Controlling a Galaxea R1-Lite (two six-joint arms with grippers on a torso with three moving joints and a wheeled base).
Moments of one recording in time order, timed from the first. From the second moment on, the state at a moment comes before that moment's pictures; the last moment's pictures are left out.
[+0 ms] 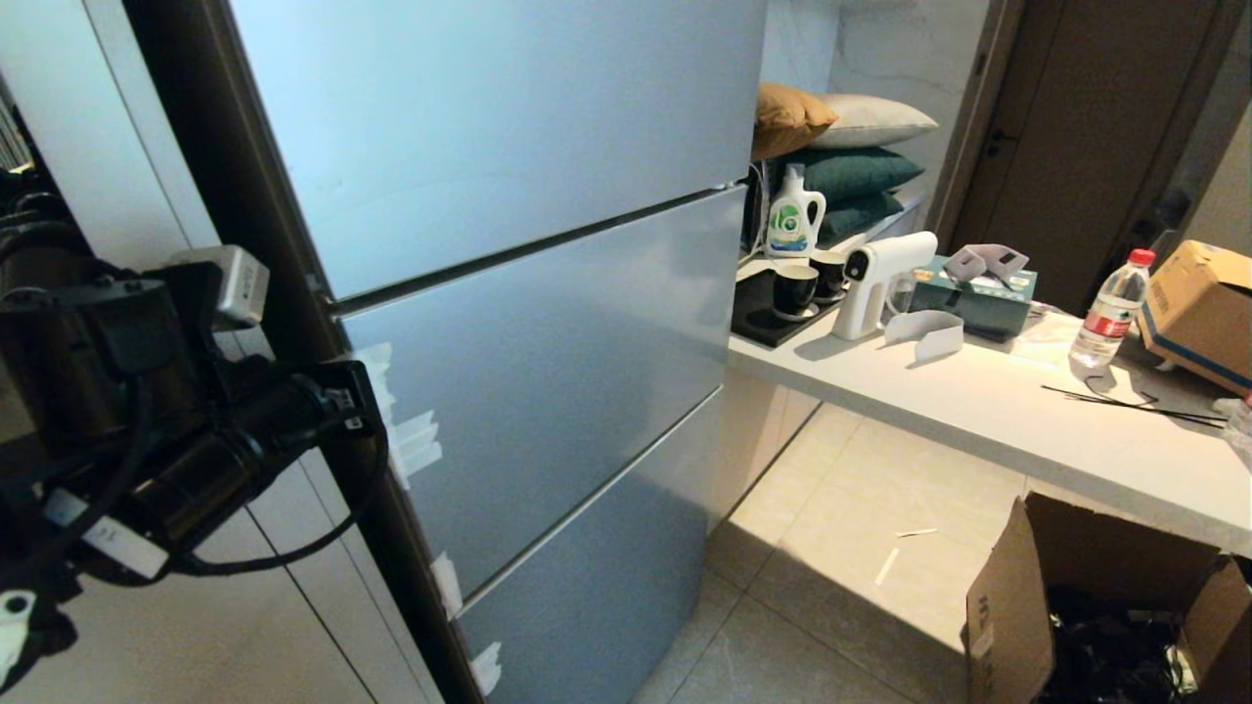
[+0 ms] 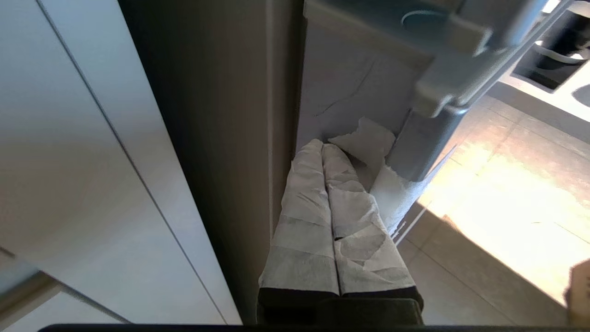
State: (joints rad) left arm -0.36 1.48 -0.67 -0.68 0.41 -0.07; right arm 0.00 0.00 0.00 -0.08 -0.01 0.02
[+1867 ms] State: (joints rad) left arm -0.92 1.35 -0.50 -0.76 0.31 -0.18; right arm 0.00 0.00 0.00 -0.08 -0.01 0.02
